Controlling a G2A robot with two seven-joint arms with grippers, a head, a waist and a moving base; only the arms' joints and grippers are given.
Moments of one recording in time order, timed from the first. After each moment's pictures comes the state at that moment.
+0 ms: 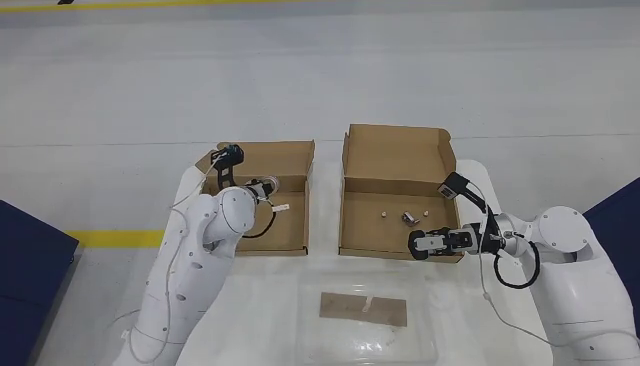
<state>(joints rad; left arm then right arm) 0.96 -1.32 -1.14 -1.49 0.91 0.59 -0.89 -1.22 -0.99 1.48 -1.53 0.38 -0.21 1.54</state>
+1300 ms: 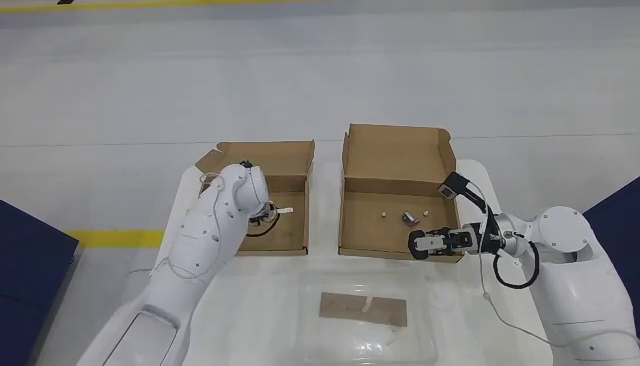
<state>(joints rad) 0.60 -1.44 -0.91 -0.80 0.88 0.59 -1.14 -1.22 -0.99 1.48 -1.53 0.38 -0.21 1.54</state>
